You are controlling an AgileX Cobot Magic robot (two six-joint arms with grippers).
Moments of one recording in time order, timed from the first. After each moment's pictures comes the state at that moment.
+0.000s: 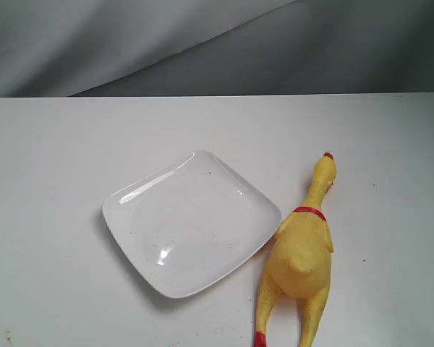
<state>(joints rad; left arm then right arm) 0.07 0.00 0.00 0.12 0.28 -0.15 -0.02 0.00 0.00 0.00 0.34 0.02</state>
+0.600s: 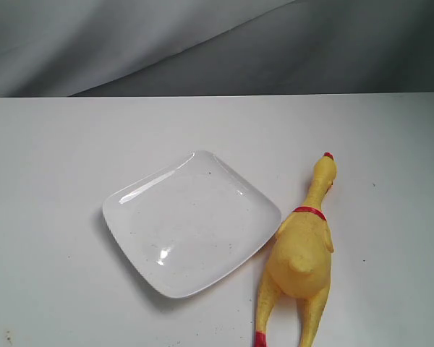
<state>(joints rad) 0.07 0.00 0.00 0.12 0.28 -0.15 -0.02 0.00 0.00 0.00 -0.38 0.01</state>
